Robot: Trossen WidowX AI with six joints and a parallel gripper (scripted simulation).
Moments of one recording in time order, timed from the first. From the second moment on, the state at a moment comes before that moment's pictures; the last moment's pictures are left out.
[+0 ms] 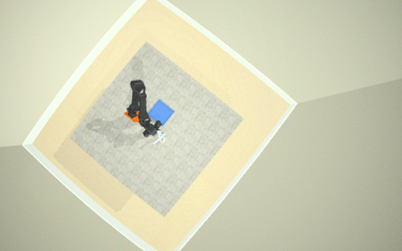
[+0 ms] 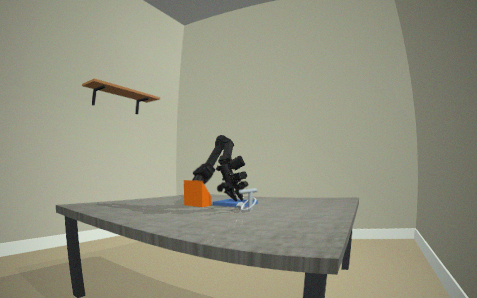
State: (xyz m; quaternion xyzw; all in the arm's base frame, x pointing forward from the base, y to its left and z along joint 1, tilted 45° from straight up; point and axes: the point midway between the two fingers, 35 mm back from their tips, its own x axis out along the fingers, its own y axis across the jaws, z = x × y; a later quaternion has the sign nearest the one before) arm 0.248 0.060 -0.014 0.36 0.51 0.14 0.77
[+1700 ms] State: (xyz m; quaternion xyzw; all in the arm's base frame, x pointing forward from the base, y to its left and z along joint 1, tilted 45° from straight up) arm 0.259 0.079 -0.035 0.36 0.51 0.14 0.77
